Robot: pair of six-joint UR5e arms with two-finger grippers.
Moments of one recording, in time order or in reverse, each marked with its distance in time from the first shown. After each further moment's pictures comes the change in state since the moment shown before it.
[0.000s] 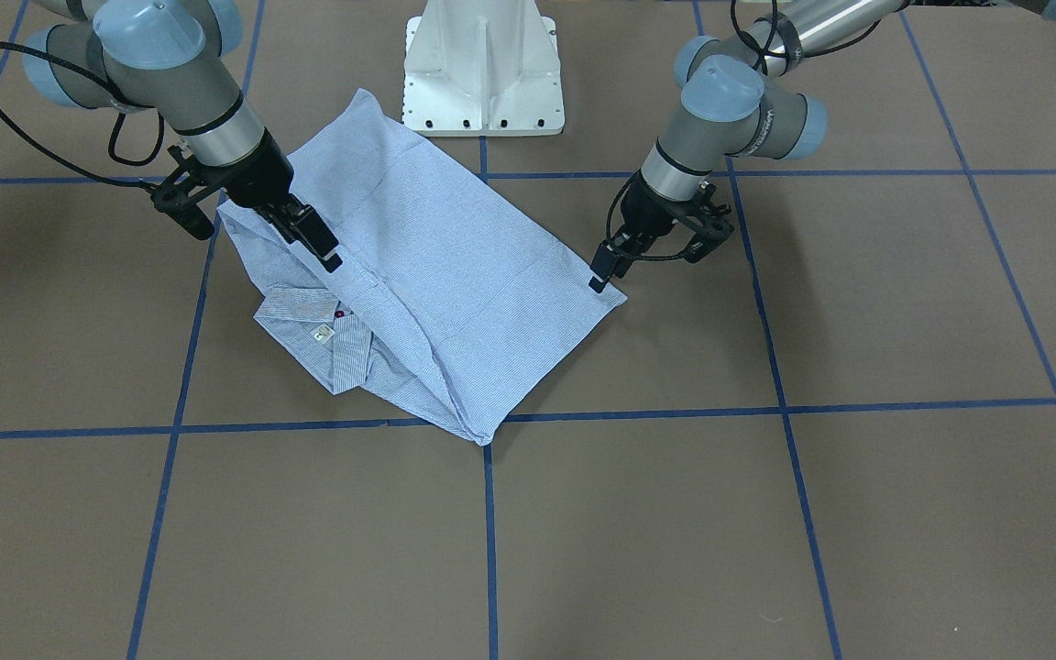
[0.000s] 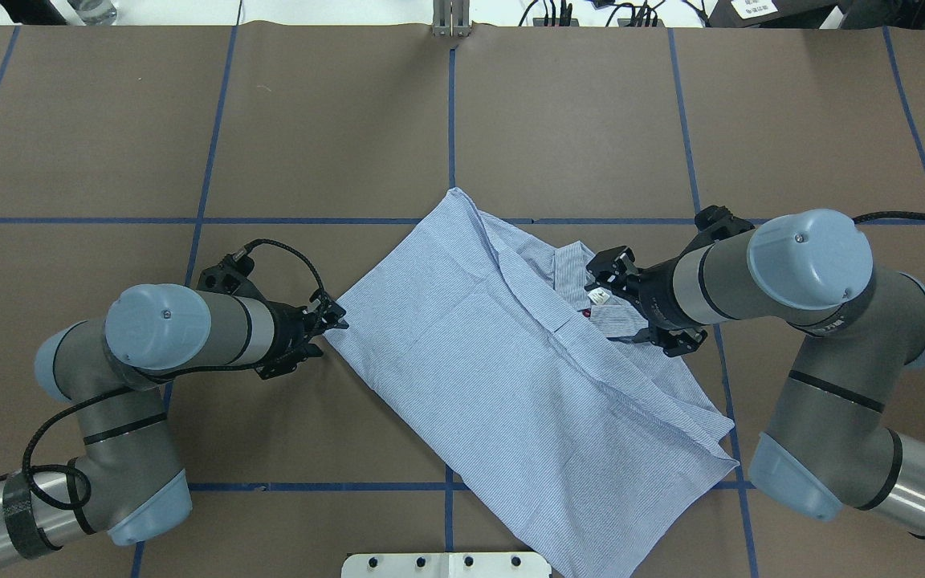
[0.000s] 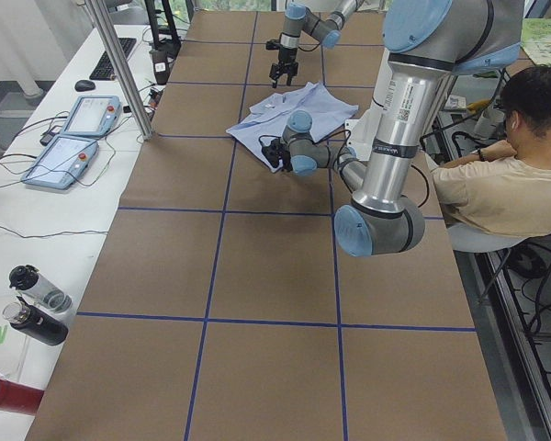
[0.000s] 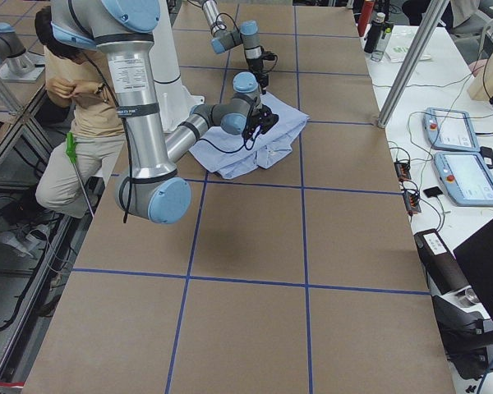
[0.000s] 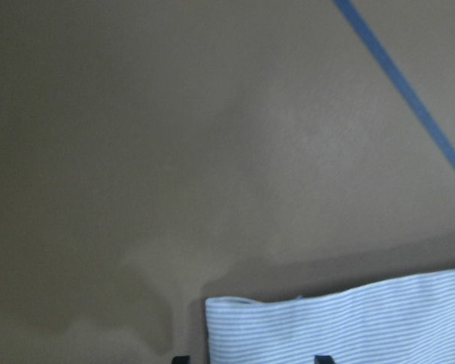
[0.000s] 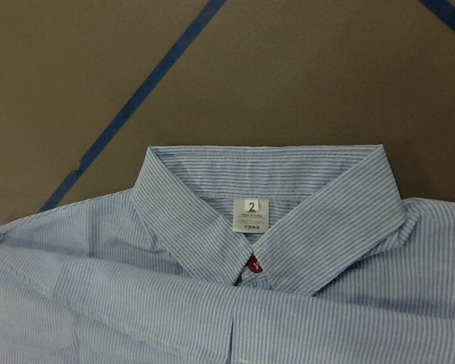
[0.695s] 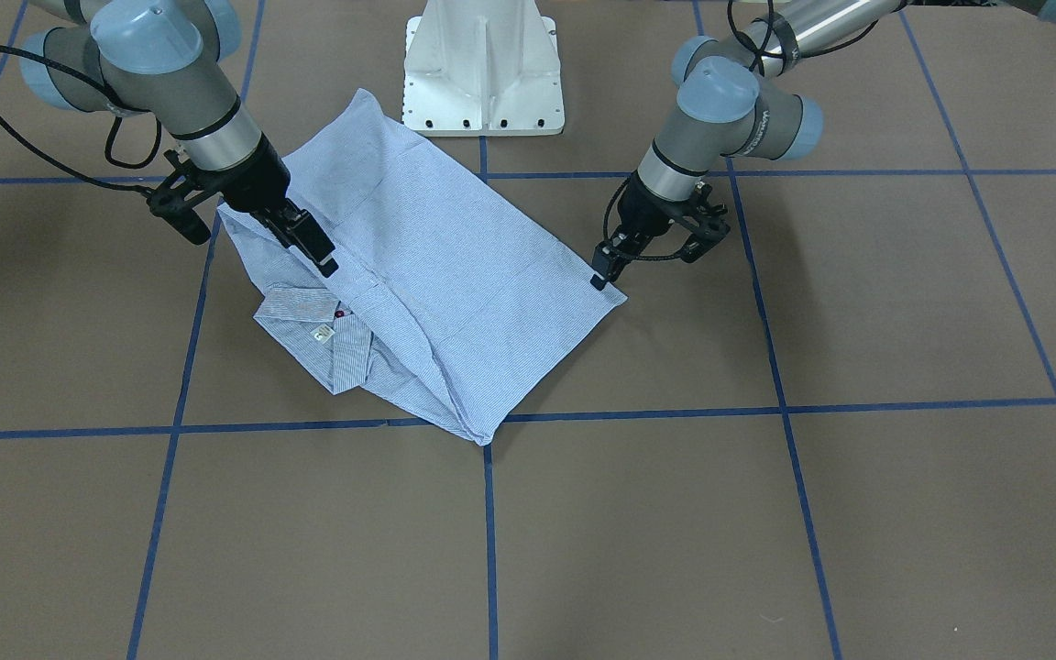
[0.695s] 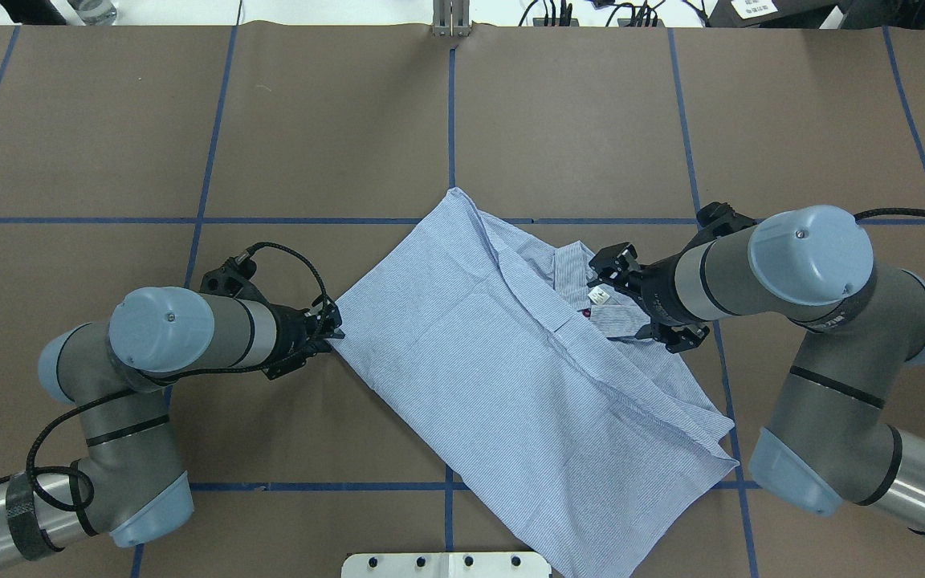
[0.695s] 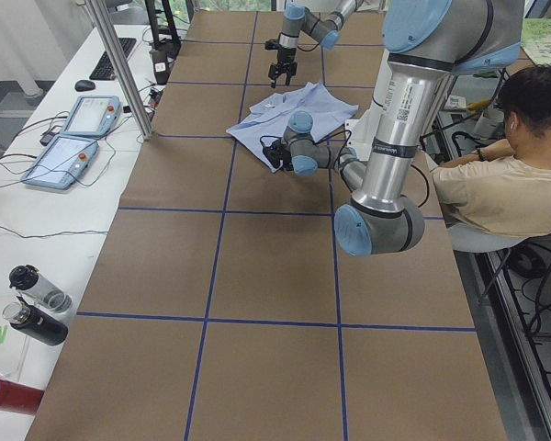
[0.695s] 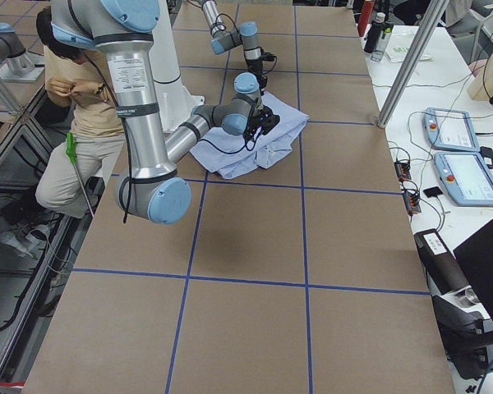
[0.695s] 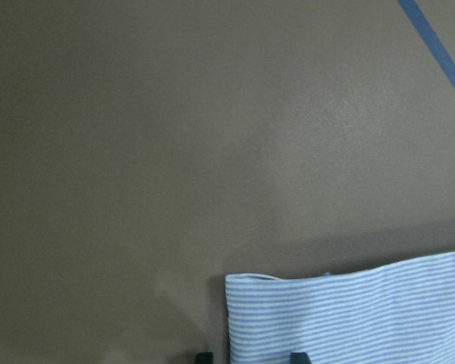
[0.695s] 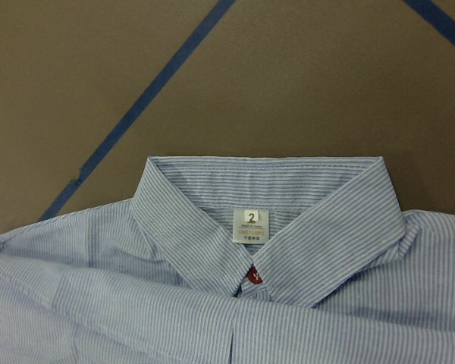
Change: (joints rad) left arm 0.004 -0.001 0.005 -0.001 0.002 -0.005; right arm 0.009 0.000 -0.005 -0.001 0.001 -0.006
